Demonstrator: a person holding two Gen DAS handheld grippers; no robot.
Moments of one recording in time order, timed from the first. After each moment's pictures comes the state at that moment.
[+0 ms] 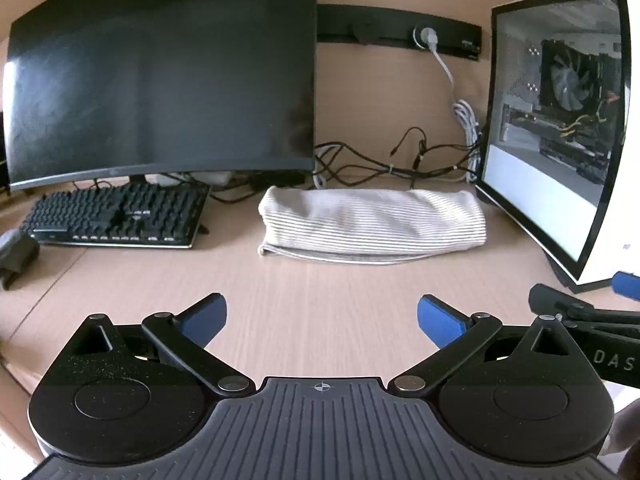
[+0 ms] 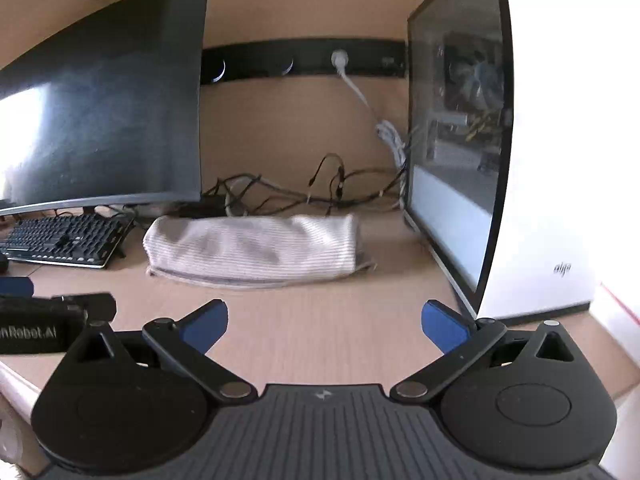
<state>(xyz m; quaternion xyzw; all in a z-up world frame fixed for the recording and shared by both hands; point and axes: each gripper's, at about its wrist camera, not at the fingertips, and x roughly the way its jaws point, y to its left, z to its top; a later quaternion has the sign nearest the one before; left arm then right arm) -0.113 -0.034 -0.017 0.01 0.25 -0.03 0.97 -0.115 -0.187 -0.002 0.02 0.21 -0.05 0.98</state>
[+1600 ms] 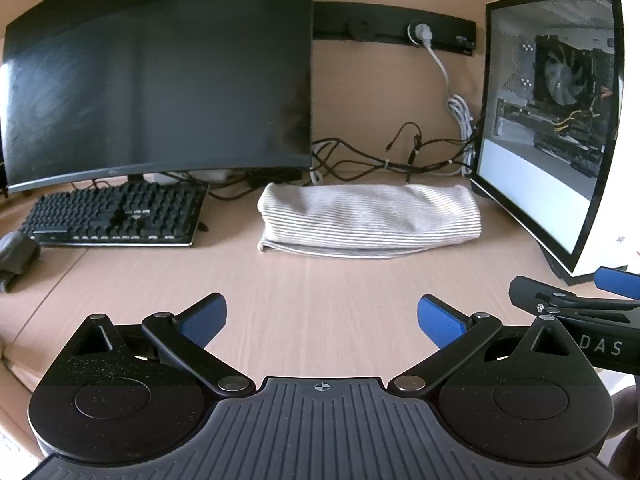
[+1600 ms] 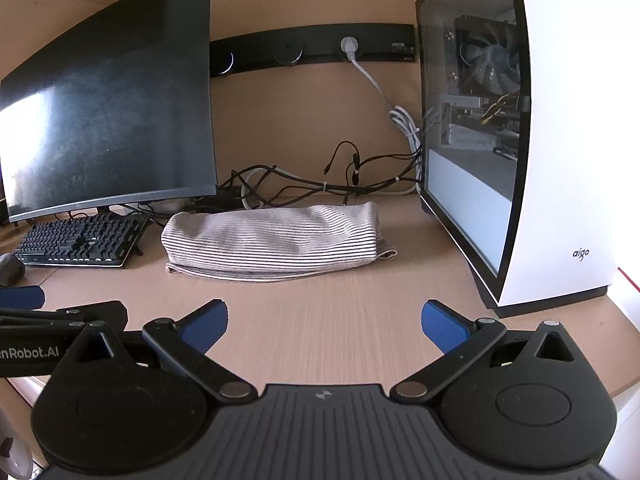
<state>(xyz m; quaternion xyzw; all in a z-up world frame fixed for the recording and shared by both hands) -0.117 -0.035 -0.015 0.01 0.27 -0.04 0.96 -0.112 -0.182 0.005 0.04 0.23 -0.03 0.97</state>
